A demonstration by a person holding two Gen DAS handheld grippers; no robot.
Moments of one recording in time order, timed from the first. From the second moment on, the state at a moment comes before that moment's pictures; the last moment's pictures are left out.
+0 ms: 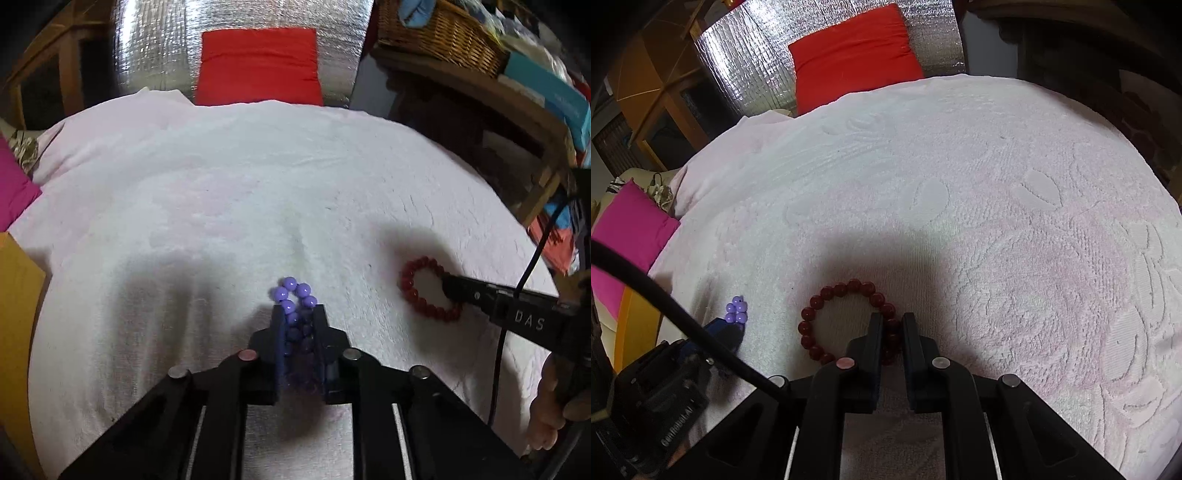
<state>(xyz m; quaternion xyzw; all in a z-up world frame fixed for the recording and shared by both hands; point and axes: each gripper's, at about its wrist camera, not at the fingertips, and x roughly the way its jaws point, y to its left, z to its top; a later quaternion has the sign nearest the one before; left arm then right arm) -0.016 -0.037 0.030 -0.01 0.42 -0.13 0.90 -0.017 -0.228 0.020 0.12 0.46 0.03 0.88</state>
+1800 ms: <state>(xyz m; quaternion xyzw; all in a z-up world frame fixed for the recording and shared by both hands) -0.062 0.013 0.093 -0.02 0.33 -0.09 0.94 -0.066 -0.188 0.088 0.13 0.32 0.14 0.93</state>
